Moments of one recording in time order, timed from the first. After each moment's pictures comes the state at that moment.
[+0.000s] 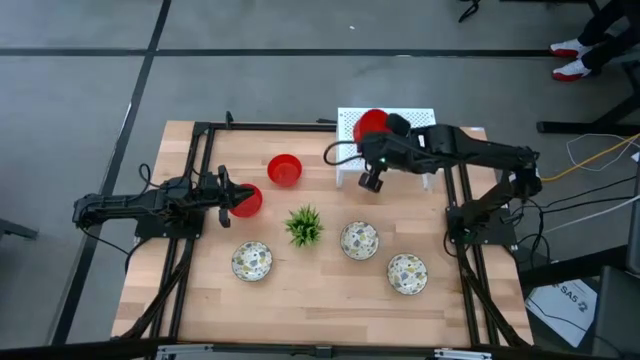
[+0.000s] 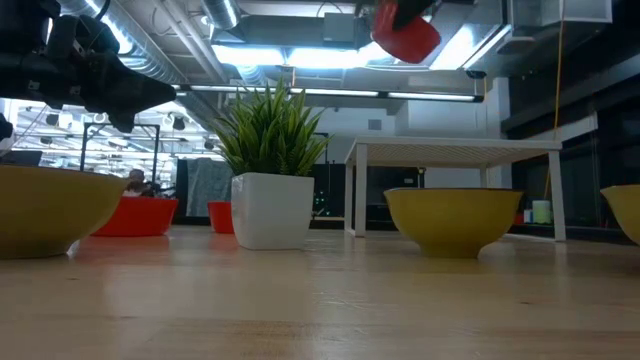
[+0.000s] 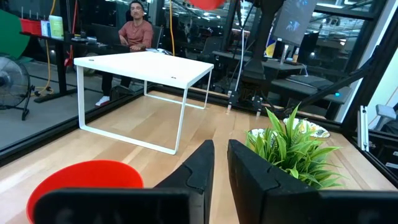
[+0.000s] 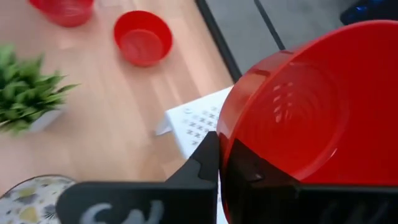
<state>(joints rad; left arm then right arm) 0.09 0.03 0.01 0.03 -0.14 -0.19 -0.03 1.53 1.84 -1.26 0.54 0.15</state>
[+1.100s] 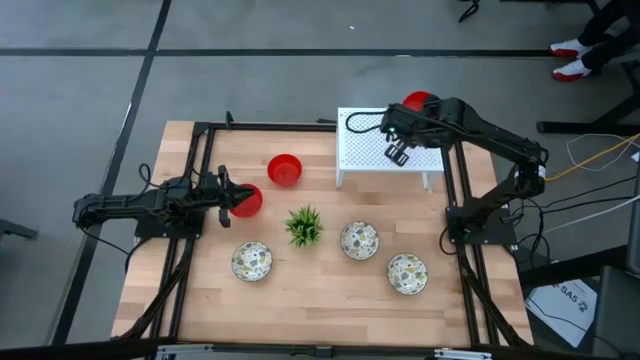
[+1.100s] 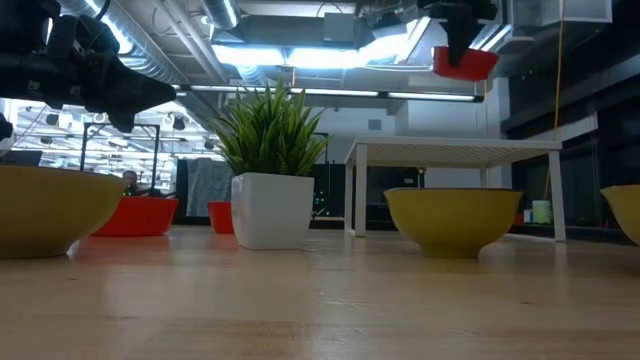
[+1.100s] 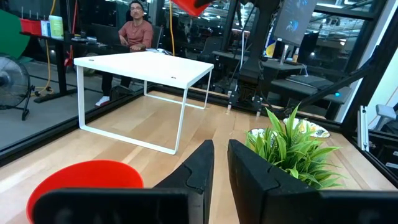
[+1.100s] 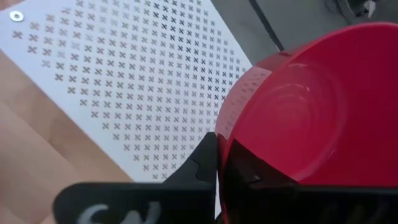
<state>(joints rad) 0.09 0.03 0.01 0.03 -0.14 -0.19 -0.31 1.47 1.79 -1.56 0.59 0.25</state>
